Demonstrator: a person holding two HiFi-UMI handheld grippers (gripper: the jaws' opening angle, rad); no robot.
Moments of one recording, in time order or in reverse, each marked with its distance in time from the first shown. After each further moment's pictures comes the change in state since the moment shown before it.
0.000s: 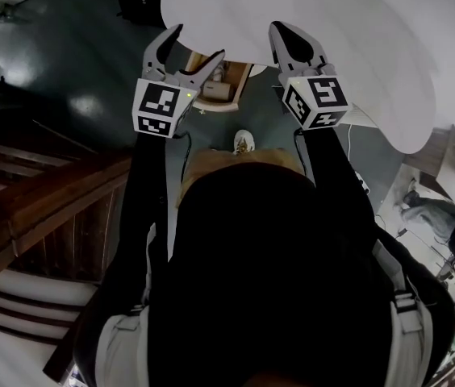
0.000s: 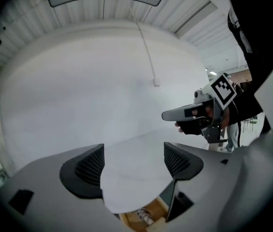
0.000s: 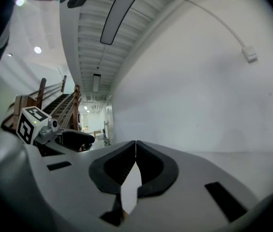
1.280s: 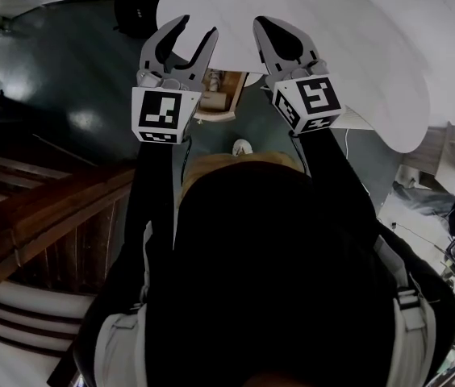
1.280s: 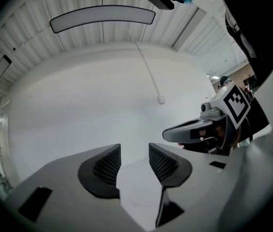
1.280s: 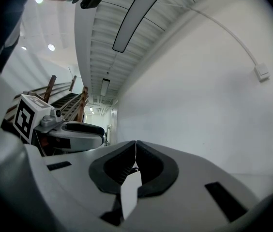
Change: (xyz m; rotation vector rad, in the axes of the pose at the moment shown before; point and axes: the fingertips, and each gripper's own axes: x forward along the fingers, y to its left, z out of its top) left arm -0.008 0.009 0.090 0.046 -0.221 0.120; right arm 0.003 0.021 0.052 -0.103 -0.091 0.038
